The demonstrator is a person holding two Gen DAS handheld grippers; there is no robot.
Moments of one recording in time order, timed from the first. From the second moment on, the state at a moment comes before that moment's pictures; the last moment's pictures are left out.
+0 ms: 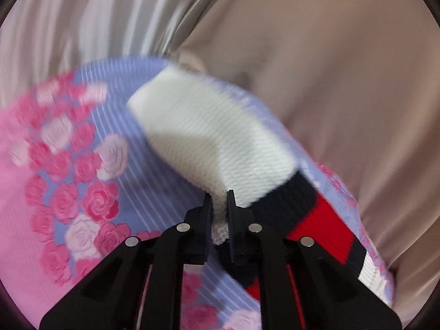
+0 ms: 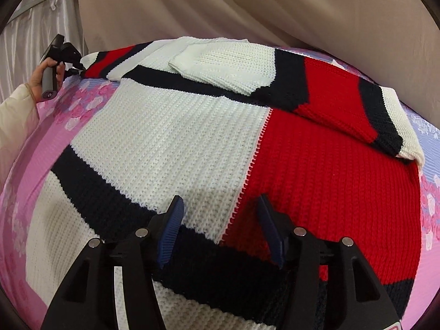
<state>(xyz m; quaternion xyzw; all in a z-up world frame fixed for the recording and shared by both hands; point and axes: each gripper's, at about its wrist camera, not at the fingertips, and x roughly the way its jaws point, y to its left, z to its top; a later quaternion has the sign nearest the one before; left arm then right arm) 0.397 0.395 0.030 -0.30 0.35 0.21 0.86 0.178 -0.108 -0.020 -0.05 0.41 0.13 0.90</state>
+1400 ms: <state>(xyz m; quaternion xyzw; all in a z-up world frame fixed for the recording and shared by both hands) 0.310 0.127 0.014 -0.22 0.42 -0.01 0.88 0.309 -0.161 0.059 -0.05 0.34 0.10 0.94</state>
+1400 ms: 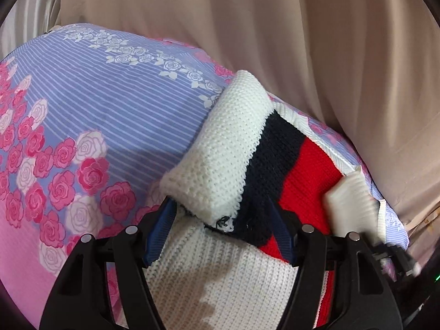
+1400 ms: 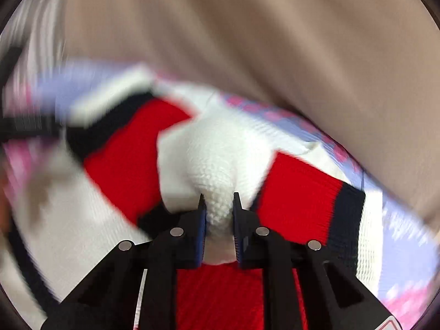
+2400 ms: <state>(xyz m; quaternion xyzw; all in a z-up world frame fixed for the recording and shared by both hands) 0.310 0.102 0.015 -0.22 0.42 0.00 0.88 0.295 -0.326 0.042 0.11 0.35 0.00 0.93</state>
